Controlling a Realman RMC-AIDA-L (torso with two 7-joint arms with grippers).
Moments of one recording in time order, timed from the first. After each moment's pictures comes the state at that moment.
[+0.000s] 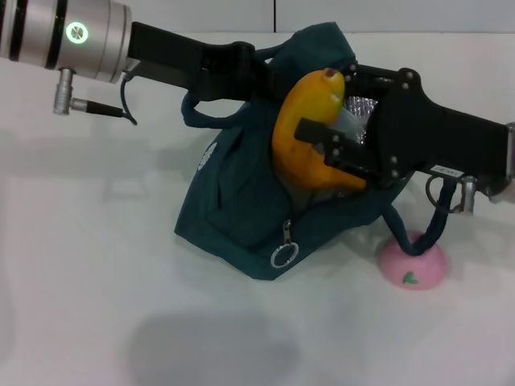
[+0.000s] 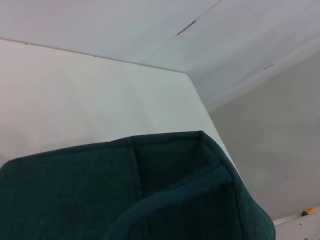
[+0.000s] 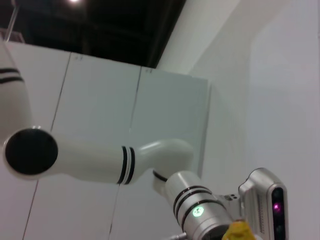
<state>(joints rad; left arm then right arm) -0.78 -2.06 0.89 0.98 2.07 1.65 -2.68 0.66 2.01 -1.47 -0.27 -0.89 -1.71 0.64</state>
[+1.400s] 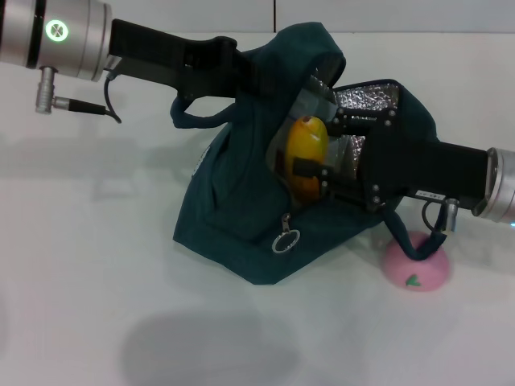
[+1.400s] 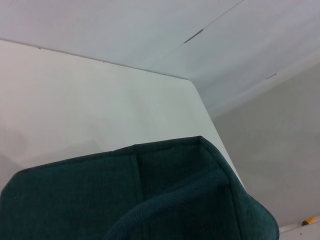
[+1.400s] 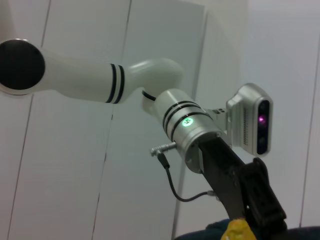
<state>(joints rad) -0.77 -2.04 0.88 0.98 2.06 1.65 -2.69 0.60 2.01 -1.49 -0.36 -0.99 -1.52 0.67</state>
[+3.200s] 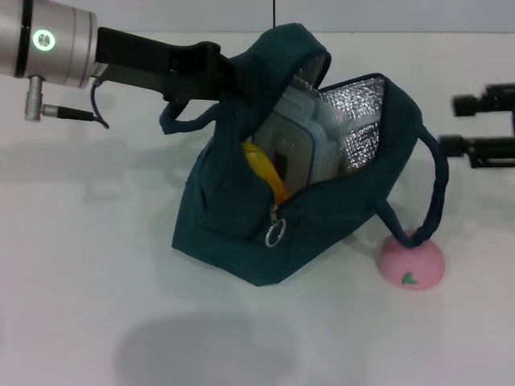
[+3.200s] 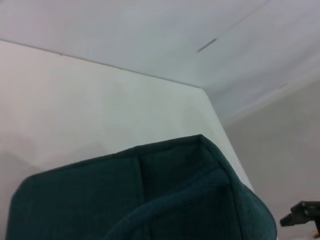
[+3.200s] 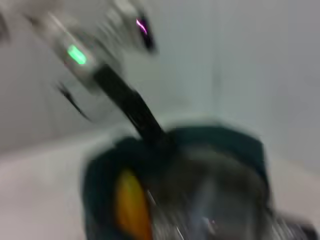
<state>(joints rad) -0.73 -2.03 0.88 0.98 2.06 1.63 -2.67 0.35 1.97 -1.01 -1.37 -1.82 -1.62 1.86</state>
